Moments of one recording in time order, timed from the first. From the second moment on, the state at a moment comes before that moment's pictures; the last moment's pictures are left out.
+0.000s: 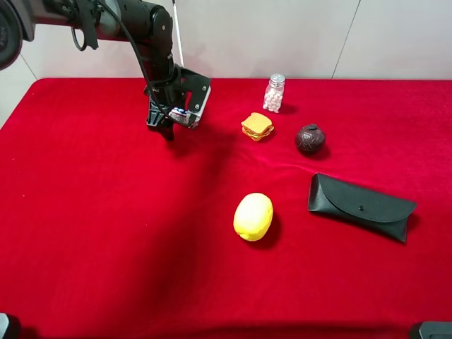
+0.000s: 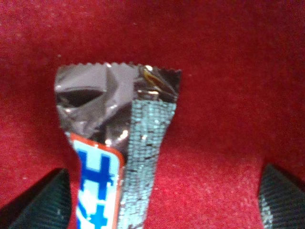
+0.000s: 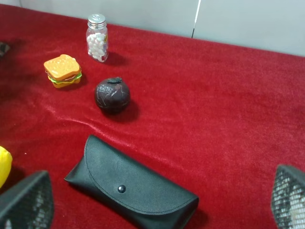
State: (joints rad) left arm -0.43 2.40 -1.81 0.02 0.81 1.34; right arm 0.07 -0.01 -0.50 0.11 1.03 -0.16
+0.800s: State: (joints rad) left arm -0.43 2.40 -1.81 0.02 0.82 1.34; right arm 0.07 -0.01 -0.50 0.11 1.03 -0.16
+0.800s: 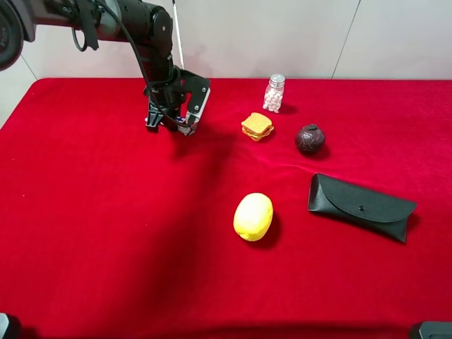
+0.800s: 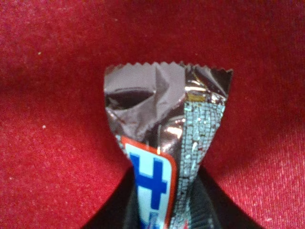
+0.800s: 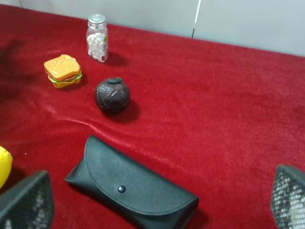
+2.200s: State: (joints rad) left arm -0.48 2.27 -1.81 0.03 0.98 1.32; right arm 0.07 -0.01 -0.50 0.11 1.03 -0.16
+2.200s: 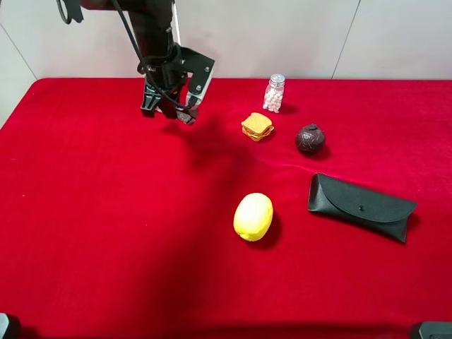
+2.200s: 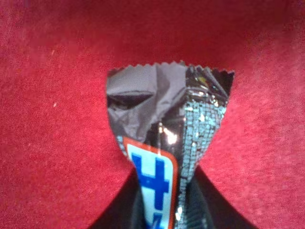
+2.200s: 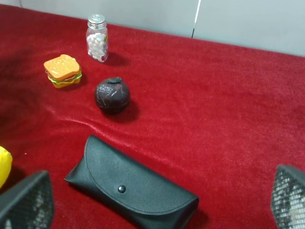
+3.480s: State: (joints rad) left arm -0.67 2.16 -1.42 0.03 0.79 1.24; right arm 0.07 -0.01 -0.50 0.11 1.03 -0.16
